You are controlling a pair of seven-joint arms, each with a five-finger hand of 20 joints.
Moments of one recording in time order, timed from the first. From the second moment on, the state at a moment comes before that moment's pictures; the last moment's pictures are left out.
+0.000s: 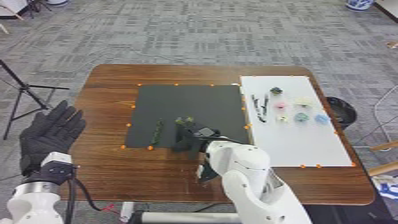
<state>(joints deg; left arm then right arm) 129.3 -63.5 -104.4 -121.8 22.8 11.5 16.6 -90.0 -83.0 59.4 -111.3 -145.9 -37.4 14.9</state>
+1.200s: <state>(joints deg) 130.4 -64.2 -104.5 -122.4 22.6 11.2 17.8 -82.1 -75.1 71.2 -106.1 -156.5 -25.4 34.4</state>
